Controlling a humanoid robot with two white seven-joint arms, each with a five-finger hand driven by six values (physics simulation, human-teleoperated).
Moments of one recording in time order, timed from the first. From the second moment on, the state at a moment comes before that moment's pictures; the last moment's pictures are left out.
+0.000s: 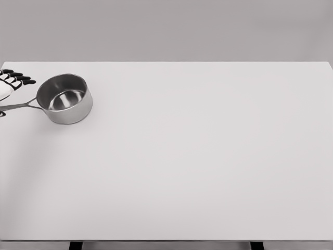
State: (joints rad) left arm -0.36 0.91 -0.19 -1.25 -0.76 -0.61 -0.20; right arm 0.05 0.00 -0.08 0.01 -0.27 -0.06 0.20
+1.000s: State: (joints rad) left arm -0.49 0.82 -0.20 -1.04 -0.77 -0.61 -0.20; right arm 0.05 0.00 -0.08 0.01 -0.27 -0.06 0.20
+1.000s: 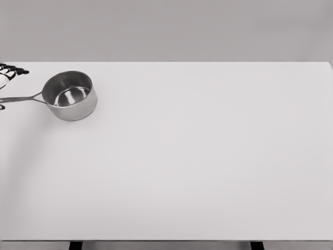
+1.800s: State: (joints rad) left arm -0.55 0.78 -0.21 -0.94 -0.77 -0.61 -0.20; right arm 0.05 0.00 -0.08 0.01 -0.27 -0.06 0.20
